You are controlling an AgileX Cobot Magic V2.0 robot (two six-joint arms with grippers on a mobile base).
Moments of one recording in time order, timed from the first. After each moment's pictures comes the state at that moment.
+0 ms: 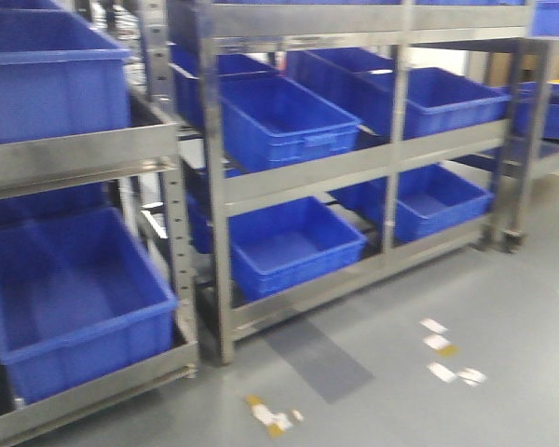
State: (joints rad) left arm -0.03 0.36 -0.36 0.28 0.40 -0.45; right arm 0.09 0.58 -0.58 0.02 0.20 0.16
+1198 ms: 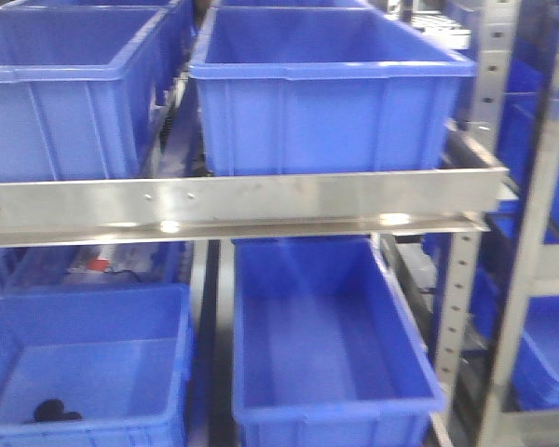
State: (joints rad) left arm -0.03 0.36 -0.36 0.28 0.40 -0.45; right arm 0.09 0.58 -0.58 0.02 0.20 0.16
